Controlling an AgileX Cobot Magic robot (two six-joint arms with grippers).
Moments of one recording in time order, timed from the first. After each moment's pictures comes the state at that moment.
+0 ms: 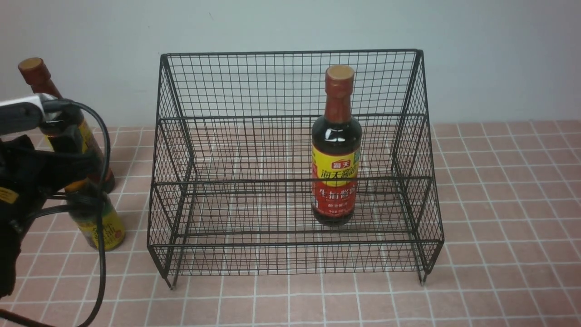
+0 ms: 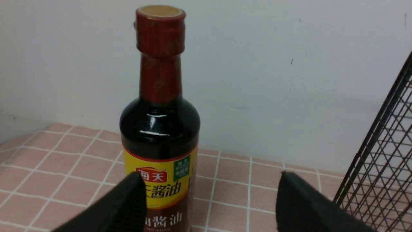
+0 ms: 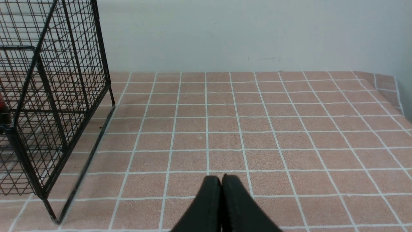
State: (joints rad) right arm 0.00 -0.01 0.02 -0.15 0.36 0.17; left arm -0.03 1.35 -0.48 -0.29 -0.63 0.09
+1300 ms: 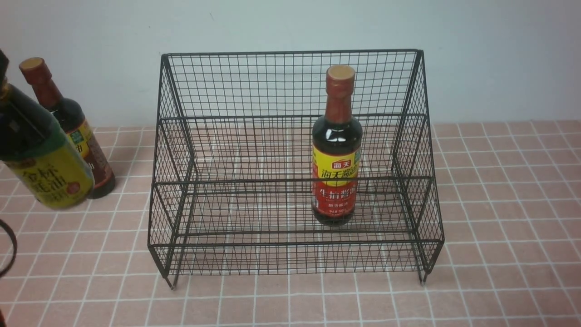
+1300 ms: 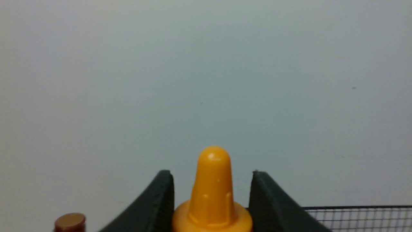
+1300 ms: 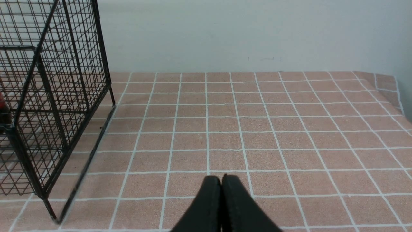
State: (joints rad) right arm 0.00 -0.01 0.02 -0.15 0.36 0.17; left arm -0.03 0.72 -0.50 0.39 -0.37 -0.48
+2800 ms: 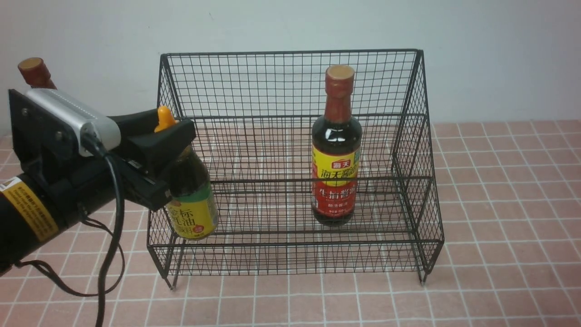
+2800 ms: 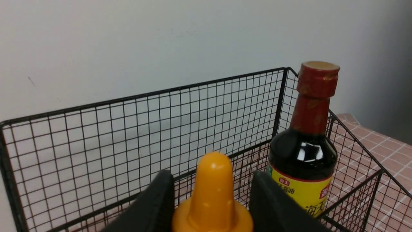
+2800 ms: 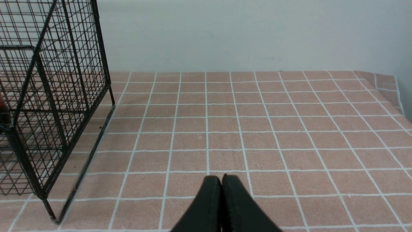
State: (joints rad) right arm 0.00 -0.01 0.02 -0.15 0.36 0.17; left arm -0.03 1.24 -0.51 0.93 -0.89 -0.78
